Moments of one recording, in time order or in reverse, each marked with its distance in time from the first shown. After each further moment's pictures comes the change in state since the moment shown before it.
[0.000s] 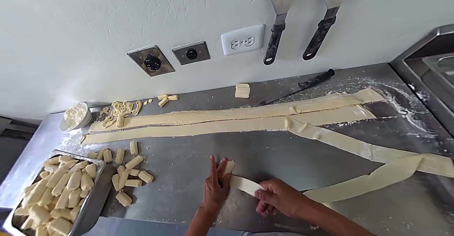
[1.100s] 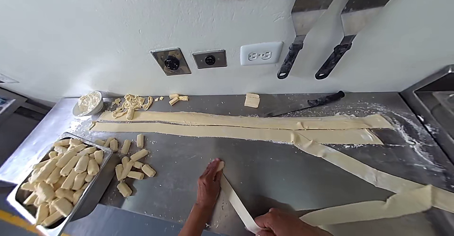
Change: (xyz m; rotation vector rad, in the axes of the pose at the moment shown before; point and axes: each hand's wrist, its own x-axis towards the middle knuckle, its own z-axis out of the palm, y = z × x) left_hand 0.008 -0.002 -0.008 0.109 0.119 -0.045; right_hand -0.015 -0.014 0.013 -0.624 -0.287 -0.275
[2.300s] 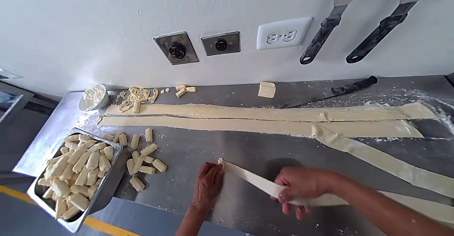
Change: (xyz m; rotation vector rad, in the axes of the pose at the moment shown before) left_hand -0.005 -0.036 -0.046 0.099 -0.027 0.052; right_hand 0.029 0.006 -0.093 0.350 -0.278 0.373
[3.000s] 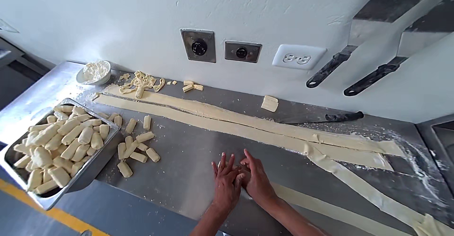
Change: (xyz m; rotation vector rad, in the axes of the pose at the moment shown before) left_hand 0.002 0.058 0.065 -0.247 0.045 -0.163; right_hand 0.118 0.011 0.051 -0.381 1.361 -0.547
